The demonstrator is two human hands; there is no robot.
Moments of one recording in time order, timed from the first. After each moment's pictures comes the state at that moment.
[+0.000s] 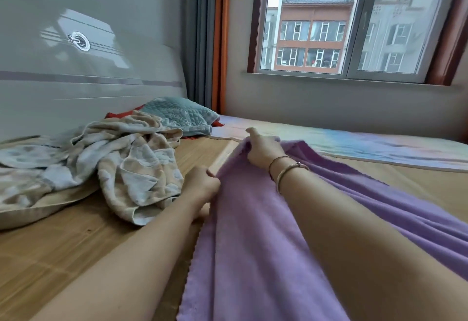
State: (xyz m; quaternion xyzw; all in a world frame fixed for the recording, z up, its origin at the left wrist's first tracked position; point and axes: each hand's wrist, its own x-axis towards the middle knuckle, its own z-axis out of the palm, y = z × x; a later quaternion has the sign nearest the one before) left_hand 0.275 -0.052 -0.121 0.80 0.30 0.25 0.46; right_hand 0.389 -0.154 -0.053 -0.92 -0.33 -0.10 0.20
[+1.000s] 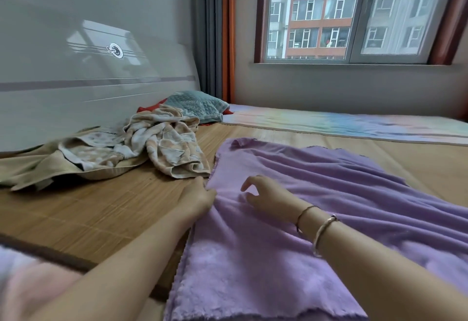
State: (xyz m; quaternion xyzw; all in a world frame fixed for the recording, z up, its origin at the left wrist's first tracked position) left_hand 0.083 -0.155 -0.117 0.86 0.32 0.18 0.36; right_hand 0.197 -0.297 -0.115 -0.86 -0.46 0.00 0.23
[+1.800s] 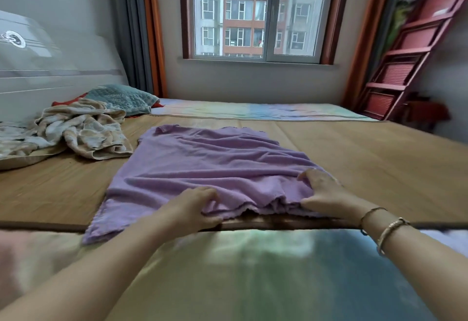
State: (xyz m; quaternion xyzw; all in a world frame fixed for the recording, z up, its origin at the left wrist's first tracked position) left_hand 0.020 -0.359 -0.135 0.98 -0.09 0.11 0.13; right_hand 0.123 -0.655 -0.103 -0.96 -0.22 -0.06 0.14
